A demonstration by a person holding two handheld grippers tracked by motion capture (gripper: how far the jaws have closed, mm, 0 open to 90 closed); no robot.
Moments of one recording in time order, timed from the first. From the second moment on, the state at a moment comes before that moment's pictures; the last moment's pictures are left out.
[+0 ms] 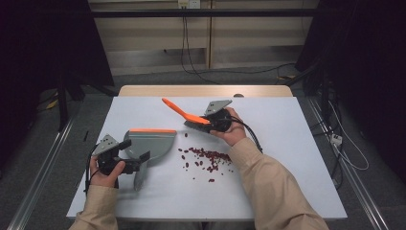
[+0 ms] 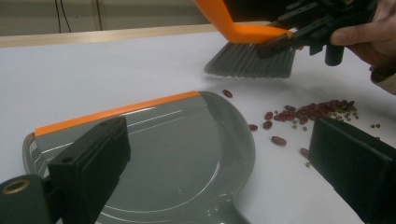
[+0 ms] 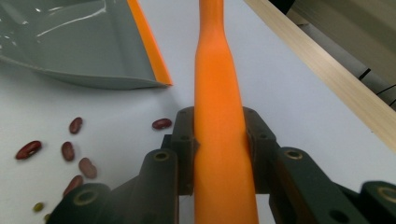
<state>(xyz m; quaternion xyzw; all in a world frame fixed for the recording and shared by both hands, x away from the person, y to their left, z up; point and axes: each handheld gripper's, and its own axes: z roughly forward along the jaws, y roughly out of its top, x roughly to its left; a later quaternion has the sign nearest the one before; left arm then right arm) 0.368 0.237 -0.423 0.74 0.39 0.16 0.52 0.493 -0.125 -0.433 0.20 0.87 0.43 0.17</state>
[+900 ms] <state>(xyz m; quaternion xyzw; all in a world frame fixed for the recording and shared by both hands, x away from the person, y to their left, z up) 0.370 0.247 -0.423 0.73 0.40 0.17 0.52 0.447 -0.113 -0.435 0.06 0.90 0.41 0.13</state>
